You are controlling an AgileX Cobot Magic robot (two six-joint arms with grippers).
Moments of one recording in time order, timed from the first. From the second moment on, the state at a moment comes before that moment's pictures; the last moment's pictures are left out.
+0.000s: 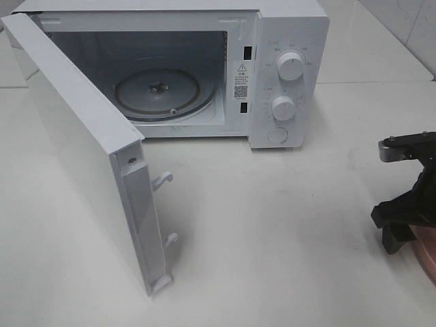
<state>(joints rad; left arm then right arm) 0.09 -0.01 -0.50 -0.15 1.05 0.13 0.08 1.68 -0.69 -0.16 0.53 0.20</state>
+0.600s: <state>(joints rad) 0.09 -0.01 -0.50 -0.15 1.05 0.13 0.08 1.73 -0.69 -0.20 0.48 0.24</state>
